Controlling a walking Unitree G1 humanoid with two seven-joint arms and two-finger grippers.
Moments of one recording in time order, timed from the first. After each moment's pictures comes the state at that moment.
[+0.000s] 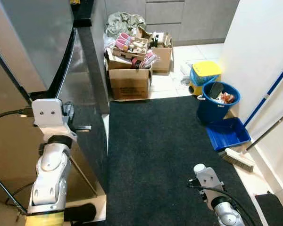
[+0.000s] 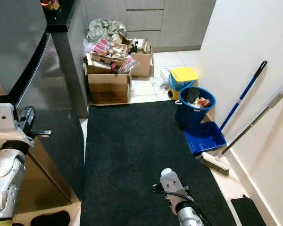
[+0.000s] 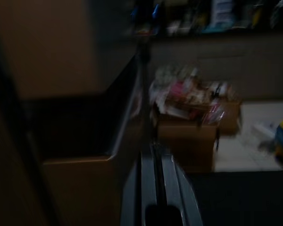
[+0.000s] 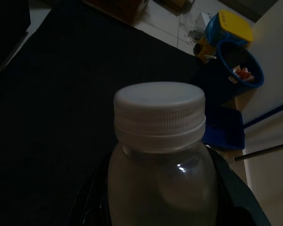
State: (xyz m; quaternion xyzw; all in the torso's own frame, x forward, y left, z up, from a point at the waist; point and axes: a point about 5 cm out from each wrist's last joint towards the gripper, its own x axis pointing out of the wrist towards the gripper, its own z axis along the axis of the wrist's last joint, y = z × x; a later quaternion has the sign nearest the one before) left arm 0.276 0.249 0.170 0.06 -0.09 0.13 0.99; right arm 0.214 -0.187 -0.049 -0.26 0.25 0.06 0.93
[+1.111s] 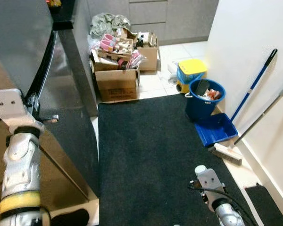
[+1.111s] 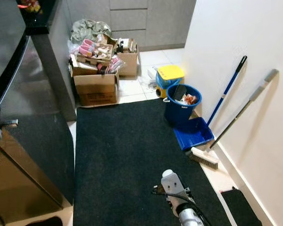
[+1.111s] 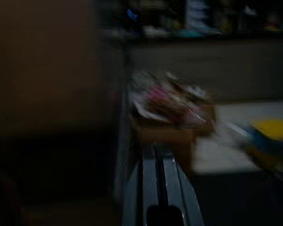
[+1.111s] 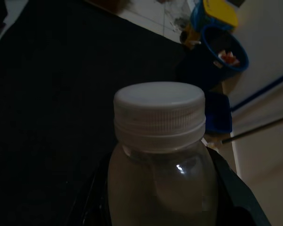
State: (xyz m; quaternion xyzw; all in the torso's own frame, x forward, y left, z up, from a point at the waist) left arm 0.279 0.299 0.172 0.04 -0.08 0.06 0.99; right arm 0.210 -0.189 -0.052 -0.26 0.26 0.06 0.93
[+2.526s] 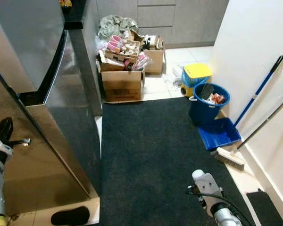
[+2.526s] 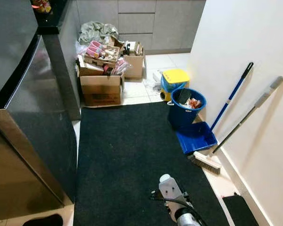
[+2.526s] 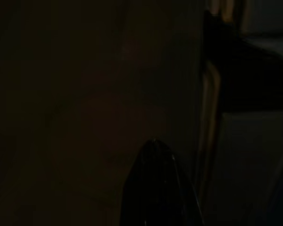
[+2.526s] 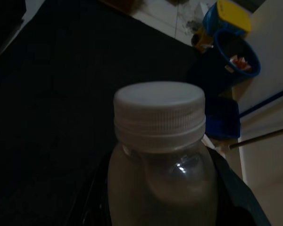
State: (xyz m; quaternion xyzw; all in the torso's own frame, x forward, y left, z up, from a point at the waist) left arm 0.241 0.373 0.166 0.08 -0.03 0.17 0.98; right arm 0.200 -0.185 -0.057 -0.26 0.26 0.08 0.93
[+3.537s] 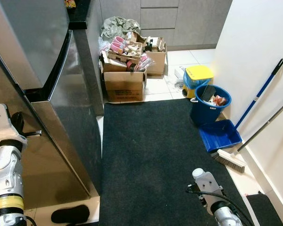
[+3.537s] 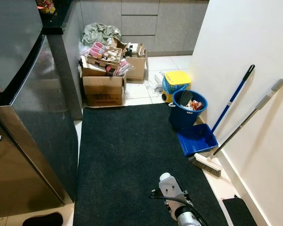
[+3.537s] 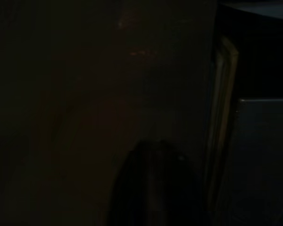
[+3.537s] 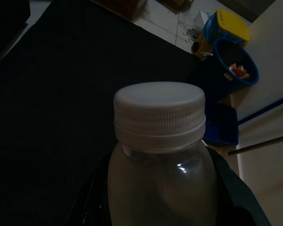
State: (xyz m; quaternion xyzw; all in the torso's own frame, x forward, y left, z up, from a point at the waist) left arm 0.270 0.363 0.147 0.08 -0.02 0.19 0.98; right arm 0.203 -0.185 -0.056 -0.26 0.26 0.08 0.93
